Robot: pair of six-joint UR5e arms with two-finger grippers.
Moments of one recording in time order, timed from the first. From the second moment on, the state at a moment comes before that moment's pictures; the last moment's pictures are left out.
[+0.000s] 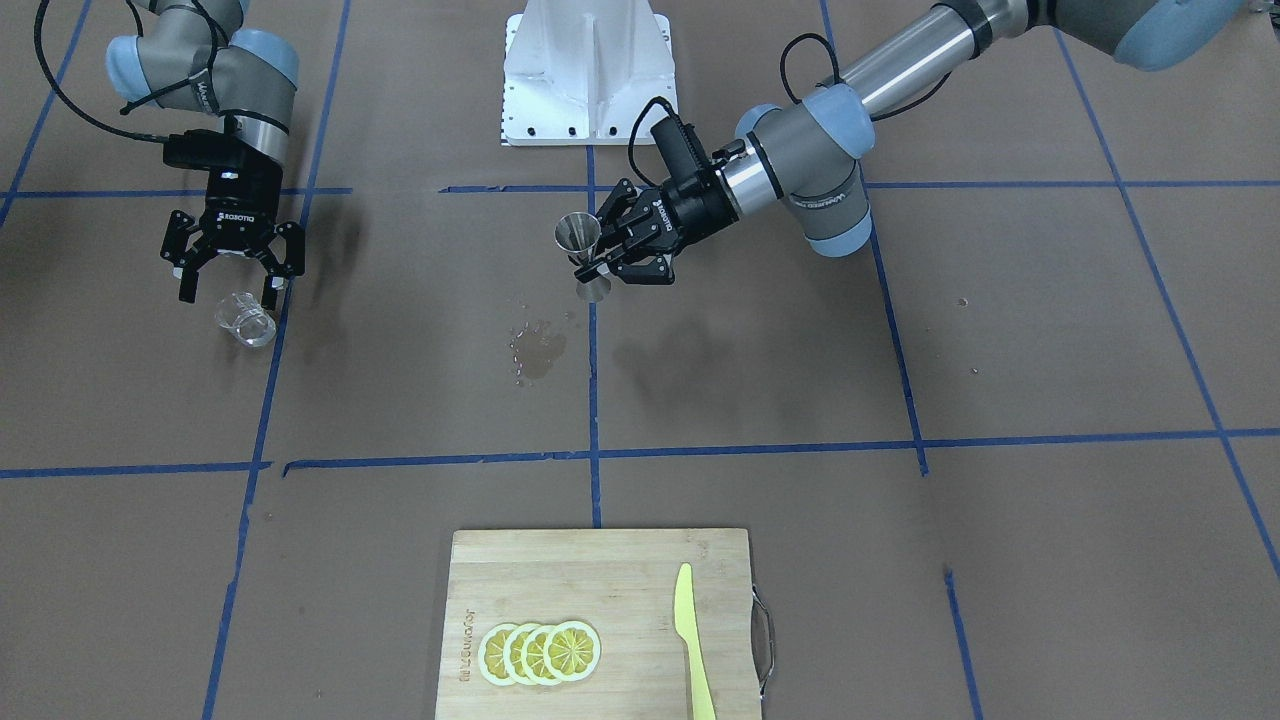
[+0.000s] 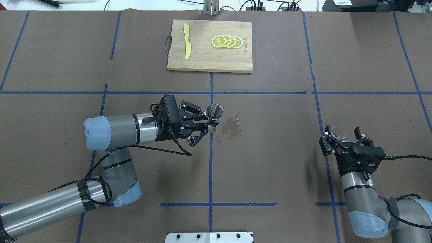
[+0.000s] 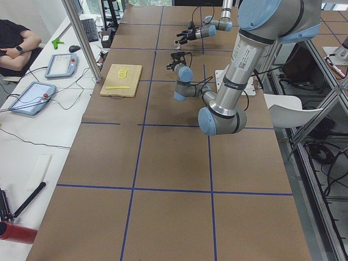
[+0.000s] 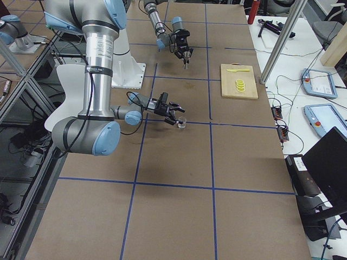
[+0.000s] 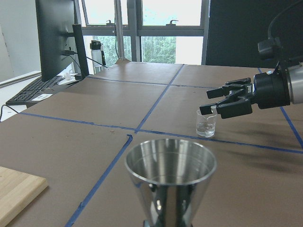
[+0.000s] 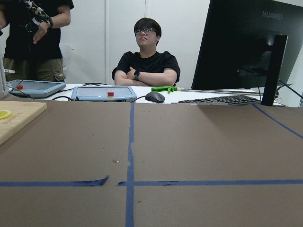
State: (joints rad) left arm -0.46 -2.15 -1.36 -3.13 -1.72 -0.25; right arm 0.13 -1.72 1.79 -1.00 0.40 1.62
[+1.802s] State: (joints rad) left arm -0.46 -2.15 -1.36 -3.13 -1.72 -0.25; right arm 0.12 -1.65 1.66 -1.00 0.39 1.64
